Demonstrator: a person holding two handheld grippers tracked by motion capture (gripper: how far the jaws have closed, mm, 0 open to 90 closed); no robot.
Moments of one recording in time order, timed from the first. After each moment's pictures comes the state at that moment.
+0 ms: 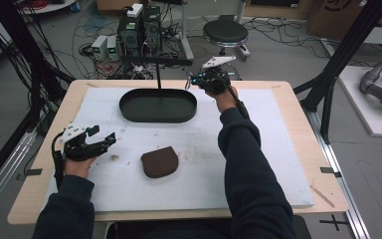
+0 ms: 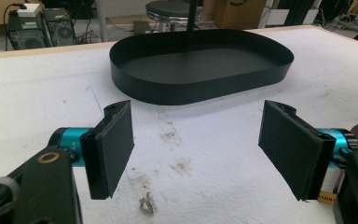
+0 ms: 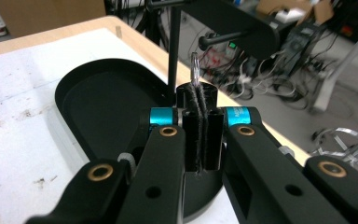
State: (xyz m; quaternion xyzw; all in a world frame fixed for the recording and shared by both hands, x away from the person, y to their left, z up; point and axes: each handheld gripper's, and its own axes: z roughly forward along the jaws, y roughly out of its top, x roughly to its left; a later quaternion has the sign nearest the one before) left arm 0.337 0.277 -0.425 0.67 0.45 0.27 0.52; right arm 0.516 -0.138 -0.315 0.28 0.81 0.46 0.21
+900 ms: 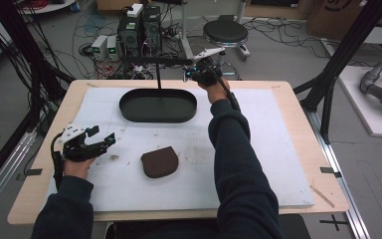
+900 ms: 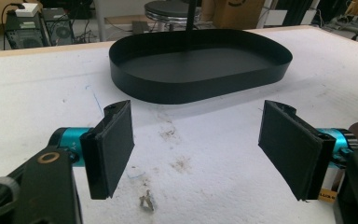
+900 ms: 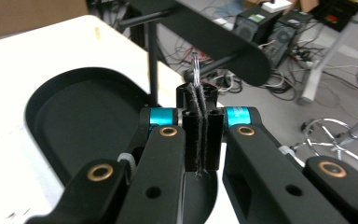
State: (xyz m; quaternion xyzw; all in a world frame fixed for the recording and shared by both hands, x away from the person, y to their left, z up) left arm 0.336 0.279 -0.427 0.67 0.45 0.27 0.52; right arm 0.542 -0.116 -0.309 0.31 0.81 0.44 0.23
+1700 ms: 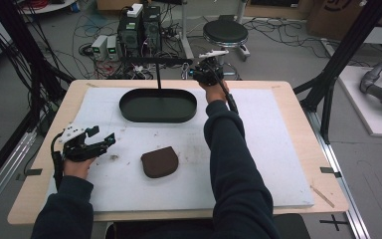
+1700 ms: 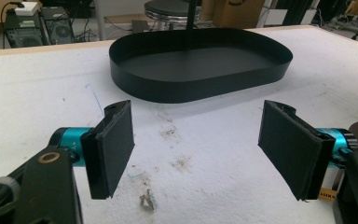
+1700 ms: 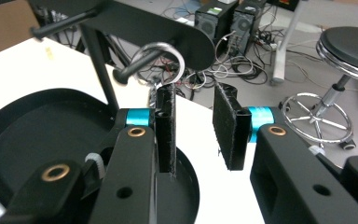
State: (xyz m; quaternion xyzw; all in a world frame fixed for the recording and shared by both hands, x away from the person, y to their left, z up) left arm 0.336 0.279 -0.427 0.68 0.45 0.27 0.52; right arm 0.551 -0.121 -0.322 0.40 0.76 0.44 0.25
